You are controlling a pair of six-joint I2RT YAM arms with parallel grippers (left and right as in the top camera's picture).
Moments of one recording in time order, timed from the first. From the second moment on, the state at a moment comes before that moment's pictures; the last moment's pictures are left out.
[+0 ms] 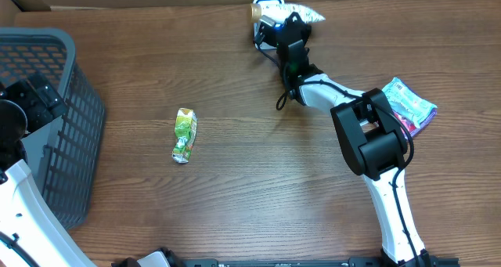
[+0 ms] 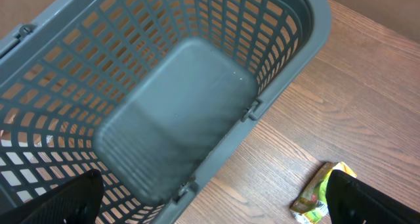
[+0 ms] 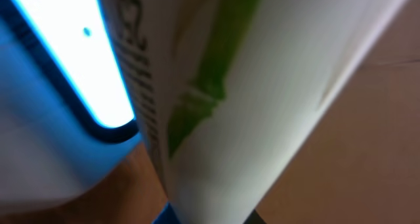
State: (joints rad) left arm 0.51 1.43 2.06 -1.50 -0.15 -0.10; right arm 0.44 2.47 1.72 0.44 0.55 -1.18
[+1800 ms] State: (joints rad) left arm 0.51 1.43 2.06 -1.50 -0.15 -0.10; right arm 0.12 1.81 1.18 -0.74 0.19 0.03
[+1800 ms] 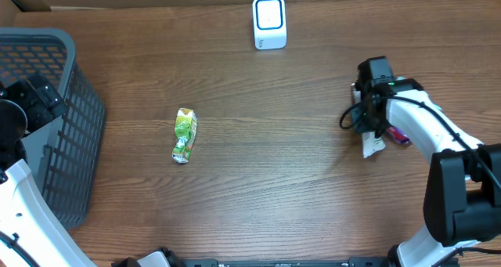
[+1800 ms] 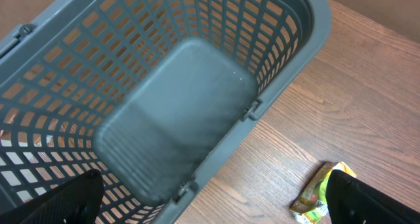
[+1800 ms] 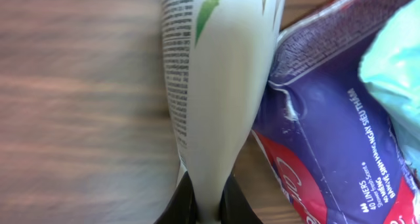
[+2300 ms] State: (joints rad) left arm 0.51 1.43 2.06 -1.50 -0.15 -0.10; right arm 0.03 1.81 1.30 -0.87 0.13 0.05
